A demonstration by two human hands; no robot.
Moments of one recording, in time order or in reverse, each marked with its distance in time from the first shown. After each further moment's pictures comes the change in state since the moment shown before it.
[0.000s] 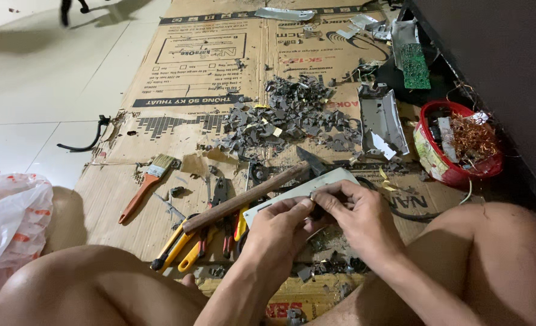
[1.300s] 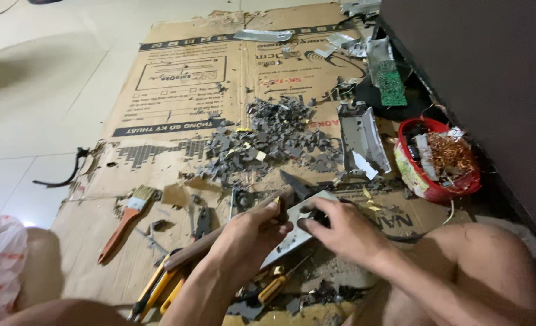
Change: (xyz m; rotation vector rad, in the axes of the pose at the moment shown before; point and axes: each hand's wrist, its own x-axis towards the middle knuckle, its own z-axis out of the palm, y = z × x) left_hand 0.048 0.034 0.004 0.133 -0.044 -0.044; right_hand 0.051 0.025 -0.015 -0.352 -0.329 -0.037
